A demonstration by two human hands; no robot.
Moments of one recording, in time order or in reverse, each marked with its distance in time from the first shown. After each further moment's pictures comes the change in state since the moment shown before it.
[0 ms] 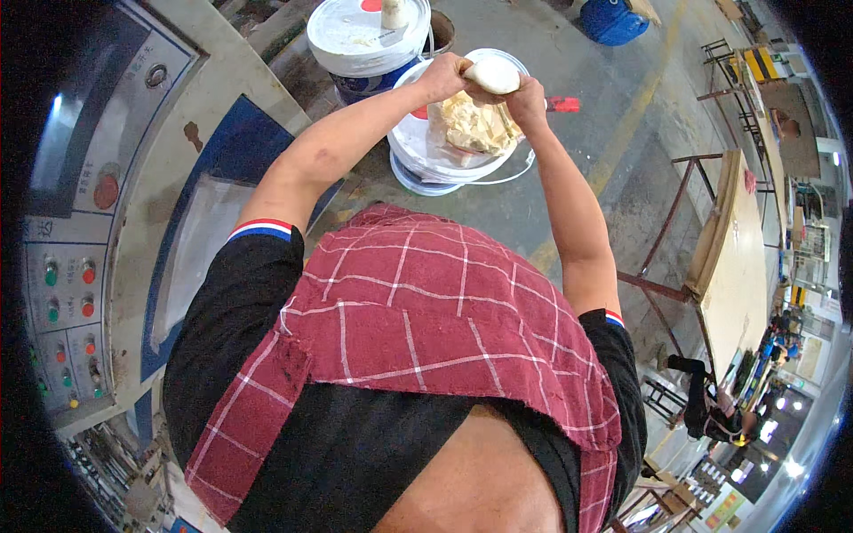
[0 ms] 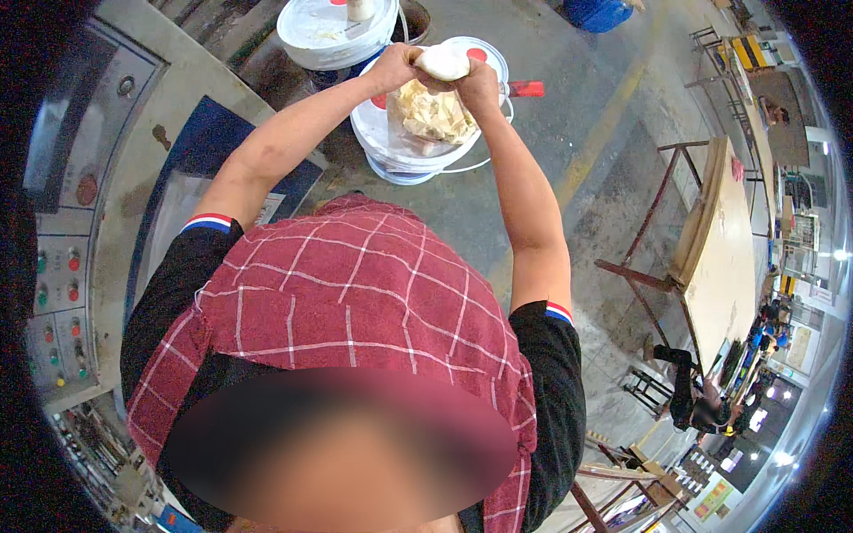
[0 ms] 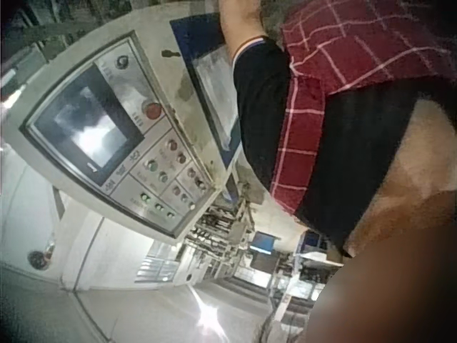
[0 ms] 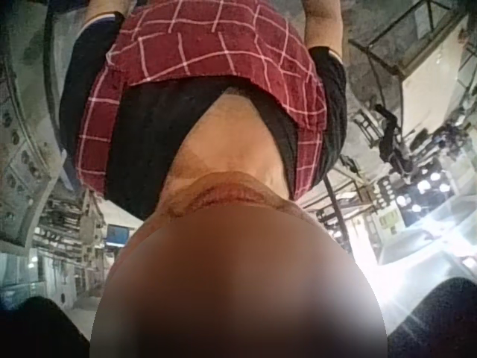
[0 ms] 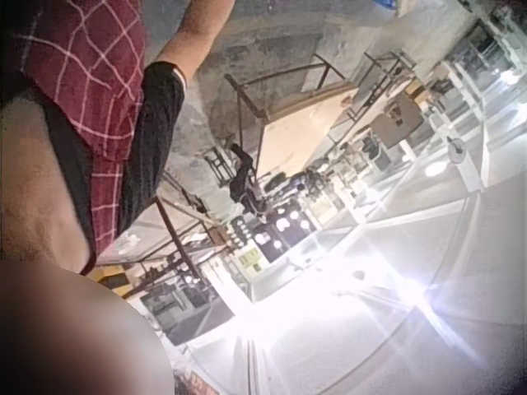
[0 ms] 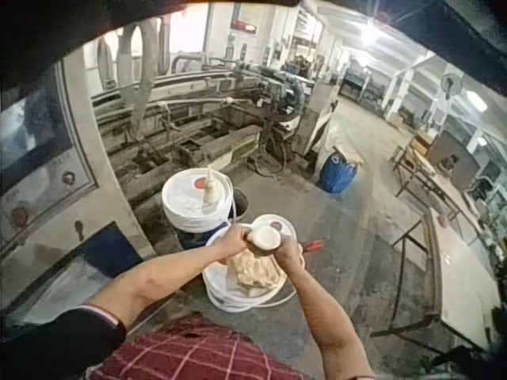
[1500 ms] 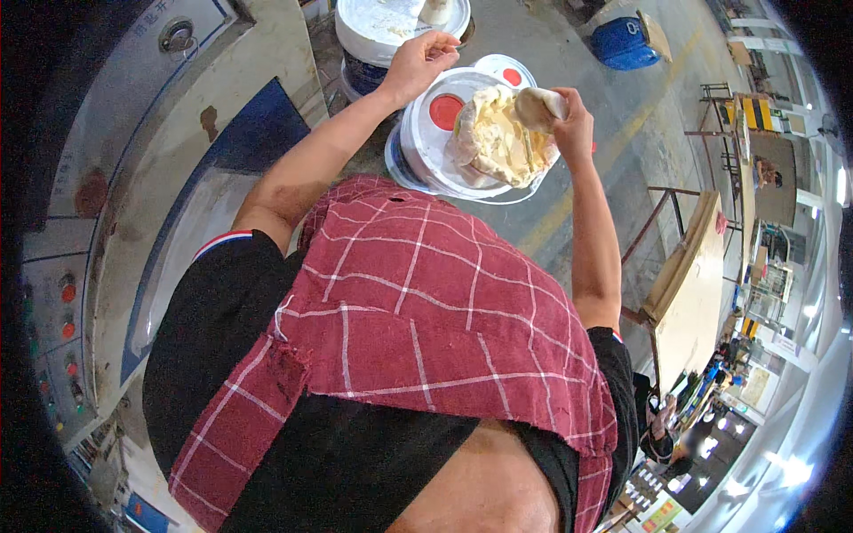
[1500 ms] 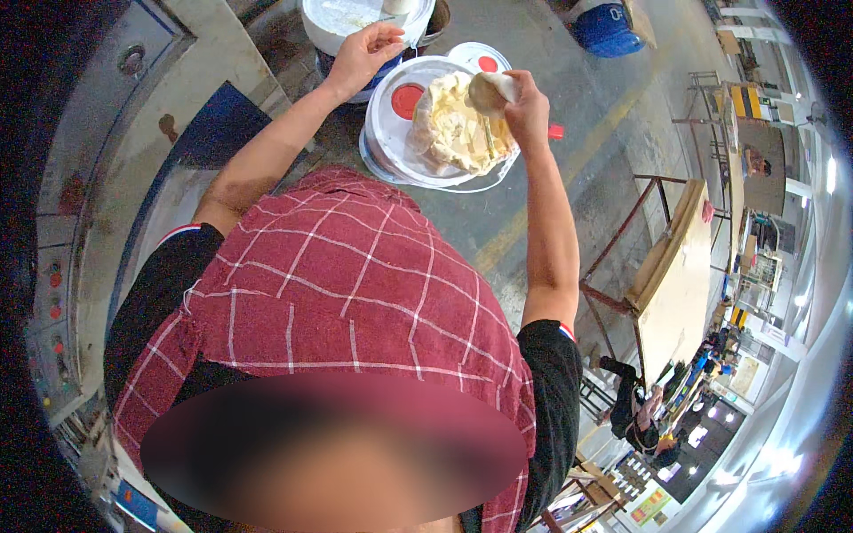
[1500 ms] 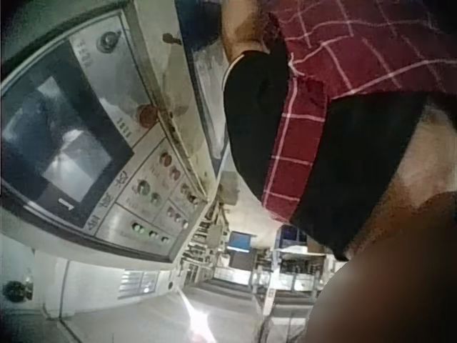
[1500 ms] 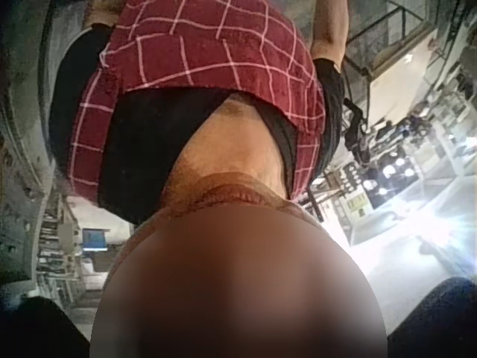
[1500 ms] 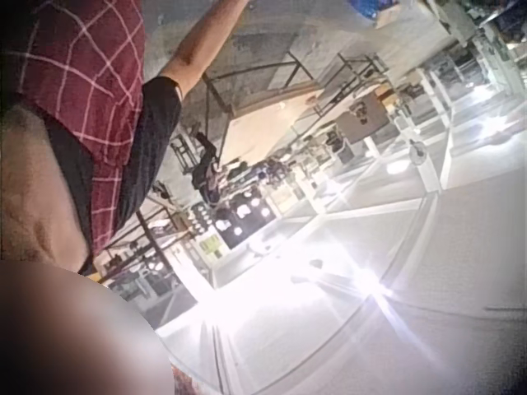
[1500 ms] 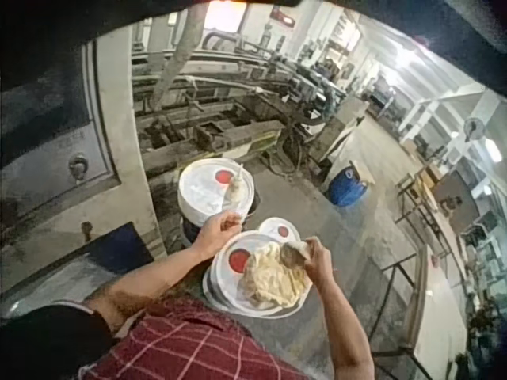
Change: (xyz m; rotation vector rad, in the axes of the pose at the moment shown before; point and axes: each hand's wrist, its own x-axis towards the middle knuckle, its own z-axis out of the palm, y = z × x) left_hand -0.056 0.034 -0.030 -0.198 0.464 -0.014; right_hand -0.010 0.003 -0.063 -0.168 -0.034 -0.116
